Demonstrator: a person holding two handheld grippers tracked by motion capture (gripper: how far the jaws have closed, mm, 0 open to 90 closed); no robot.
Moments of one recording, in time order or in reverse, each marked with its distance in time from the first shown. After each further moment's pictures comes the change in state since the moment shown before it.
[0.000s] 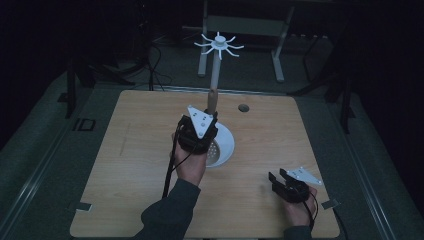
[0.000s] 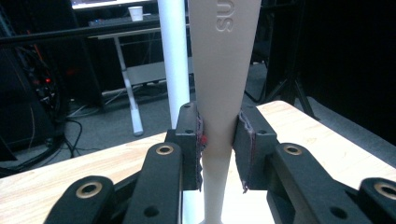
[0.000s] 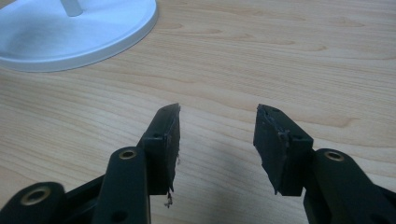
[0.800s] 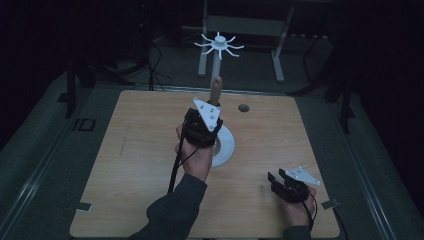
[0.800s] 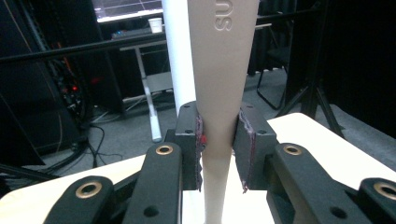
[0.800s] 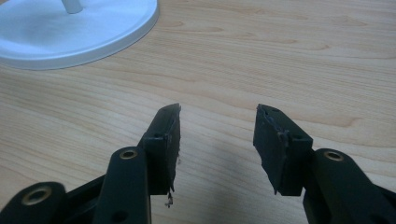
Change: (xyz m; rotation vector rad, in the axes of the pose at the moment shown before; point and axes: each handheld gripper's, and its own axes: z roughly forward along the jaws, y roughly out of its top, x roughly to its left) left arm -0.011 0.023 0.004 -0.019 0.089 0.019; right arm 0.002 0.000 0.001 0.005 -0.004 -0.008
